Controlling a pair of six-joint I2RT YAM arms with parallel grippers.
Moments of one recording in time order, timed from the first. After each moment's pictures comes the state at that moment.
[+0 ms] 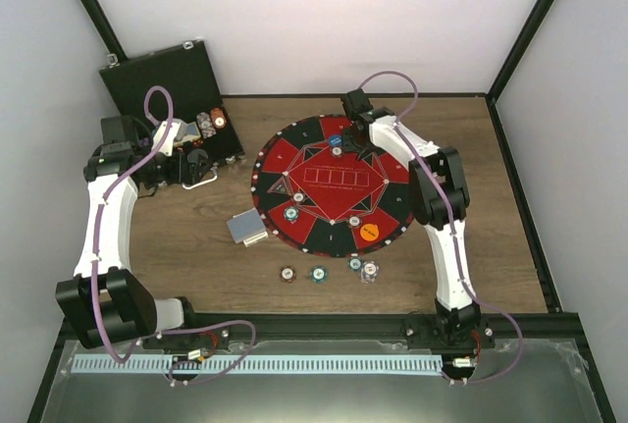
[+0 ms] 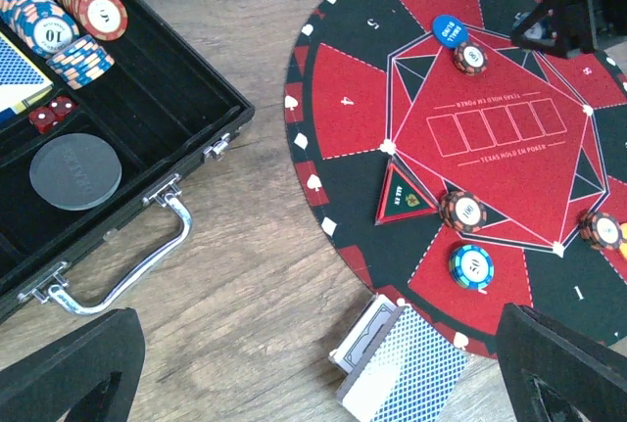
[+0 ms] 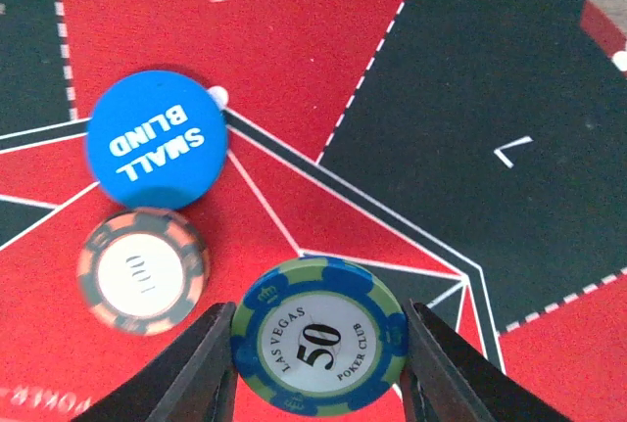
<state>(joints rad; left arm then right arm) 0.22 1.30 1.21 -0.85 0.60 0.33 0.42 2.24 1.88 -0.73 0.17 0.27</state>
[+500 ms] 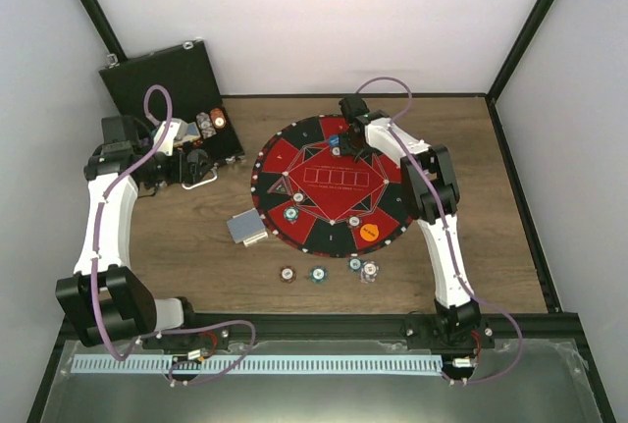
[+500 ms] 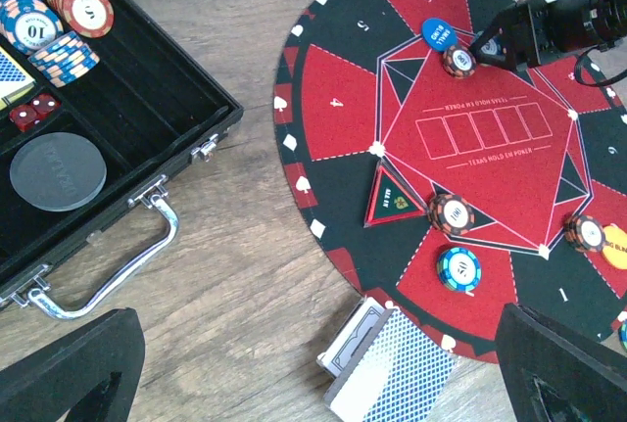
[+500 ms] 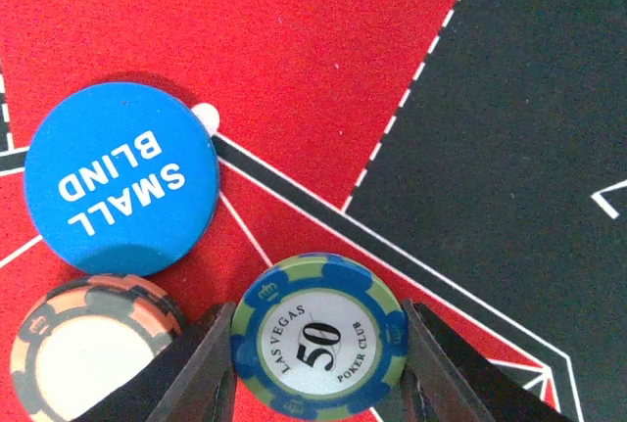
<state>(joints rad) 0.22 1.31 1.21 -0.85 0.63 0.31 0.39 2.38 1.97 -0.71 0.13 0.27</state>
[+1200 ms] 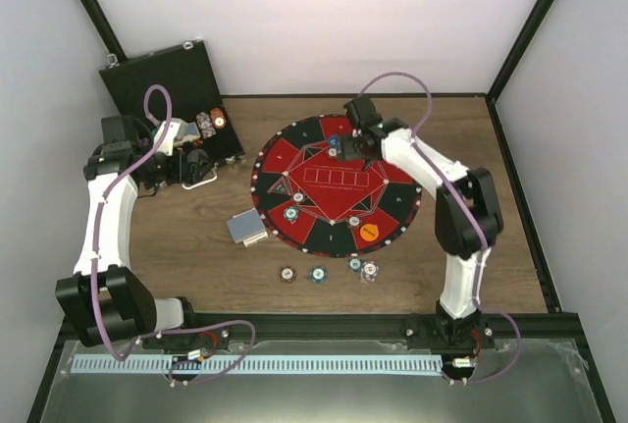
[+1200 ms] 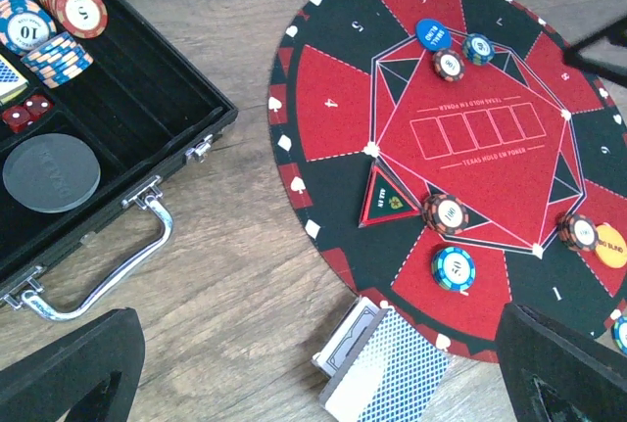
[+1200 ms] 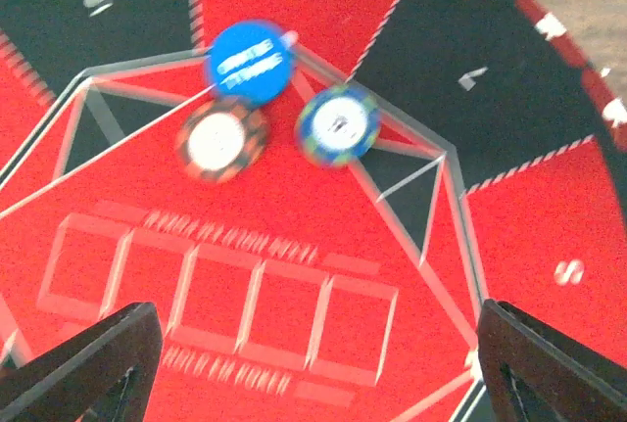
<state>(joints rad) 0.22 1.31 1.21 -0.86 0.64 0.31 0.44 2.00 1.65 -0.67 0.16 0.28</state>
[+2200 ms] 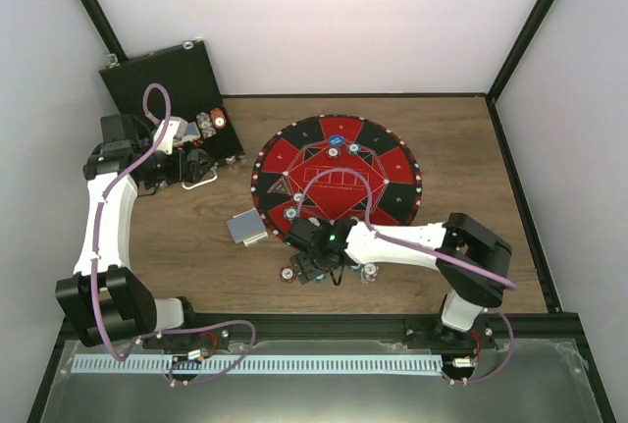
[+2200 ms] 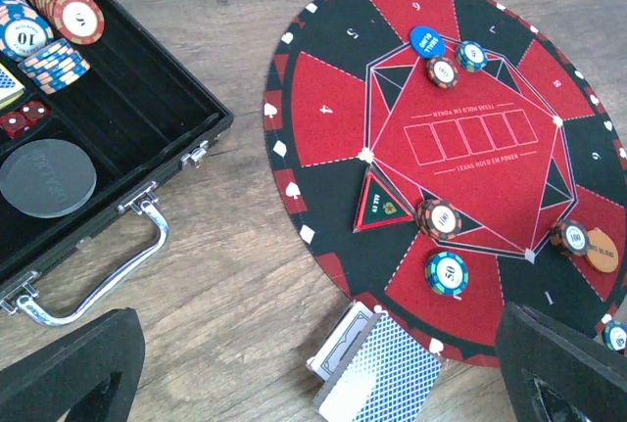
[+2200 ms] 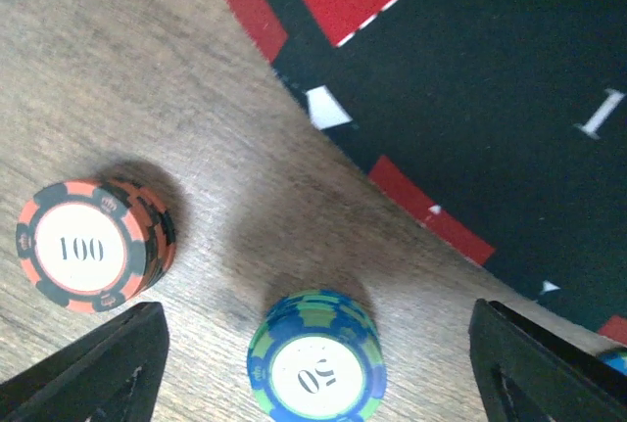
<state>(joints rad) 0.22 1.31 1.22 -0.86 0.65 0.30 1.15 1.67 1.04 -0.64 0.12 0.63</state>
